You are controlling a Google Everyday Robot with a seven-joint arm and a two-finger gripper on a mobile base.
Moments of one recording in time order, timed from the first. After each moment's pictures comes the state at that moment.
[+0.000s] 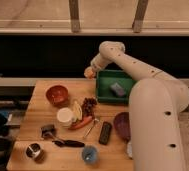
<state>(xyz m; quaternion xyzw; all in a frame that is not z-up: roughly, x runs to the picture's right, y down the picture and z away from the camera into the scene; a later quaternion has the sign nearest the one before) -0.019 -0.111 0.901 -0.25 -0.14 0.42 0.86</state>
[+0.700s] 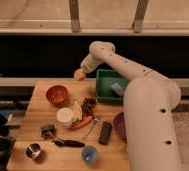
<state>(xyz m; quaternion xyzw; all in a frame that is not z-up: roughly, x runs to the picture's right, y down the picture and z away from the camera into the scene) -0.063 -0.097 0.889 -0.28 -0.17 0.38 0.87</state>
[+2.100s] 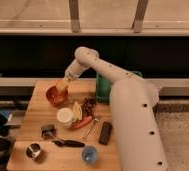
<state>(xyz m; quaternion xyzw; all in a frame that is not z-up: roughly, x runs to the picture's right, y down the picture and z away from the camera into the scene) -0.175 -0.033 0.883 -0.38 -0.24 0.26 0.85</state>
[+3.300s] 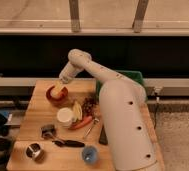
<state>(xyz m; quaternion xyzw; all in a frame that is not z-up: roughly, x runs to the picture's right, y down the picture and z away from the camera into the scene) -0.204 -0.013 0.886 -0.42 -0.25 0.23 0.84</state>
